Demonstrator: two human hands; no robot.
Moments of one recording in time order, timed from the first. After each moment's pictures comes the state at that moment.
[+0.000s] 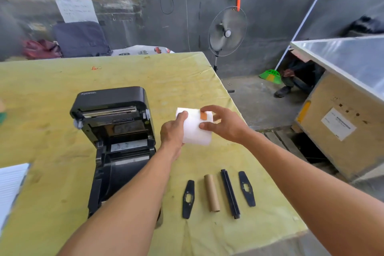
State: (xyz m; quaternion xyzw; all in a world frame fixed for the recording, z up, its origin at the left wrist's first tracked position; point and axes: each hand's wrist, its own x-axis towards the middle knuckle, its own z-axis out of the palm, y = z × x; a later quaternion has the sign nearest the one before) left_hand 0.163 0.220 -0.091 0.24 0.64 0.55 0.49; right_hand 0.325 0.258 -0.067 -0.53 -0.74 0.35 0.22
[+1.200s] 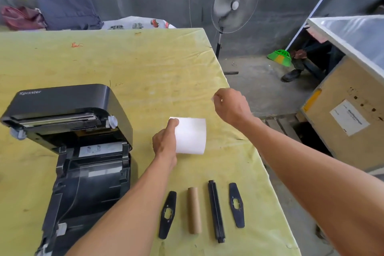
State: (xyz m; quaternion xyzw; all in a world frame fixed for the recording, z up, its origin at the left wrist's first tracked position) left_hand 0.193 0.276 -0.151 0.09 0.66 0.55 0.50; right_hand 0.348 0.383 -0.107 -0.61 -0.76 0.14 0.17
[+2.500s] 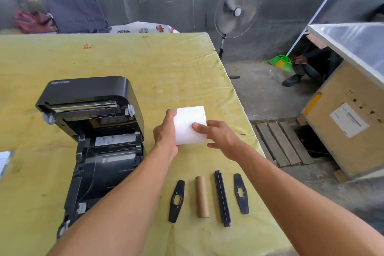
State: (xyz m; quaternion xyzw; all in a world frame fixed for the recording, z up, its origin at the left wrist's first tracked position) left_hand 0.179 0.254 -0.116 0.06 0.64 0.56 0.53; right_hand 0.324 0.282 -0.129 -0.54 -0.52 0.62 0.23
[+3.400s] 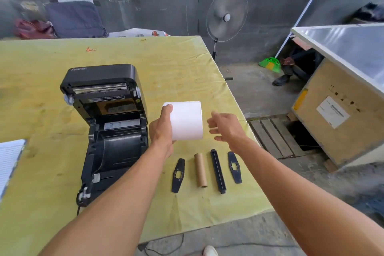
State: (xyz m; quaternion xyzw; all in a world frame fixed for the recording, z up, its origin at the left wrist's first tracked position) left_hand 0.181 0.172 -0.101 0.14 0.62 0.59 0.50; right_hand 0.344 0.210 -0.107 -0.63 -0.50 0.51 0.29
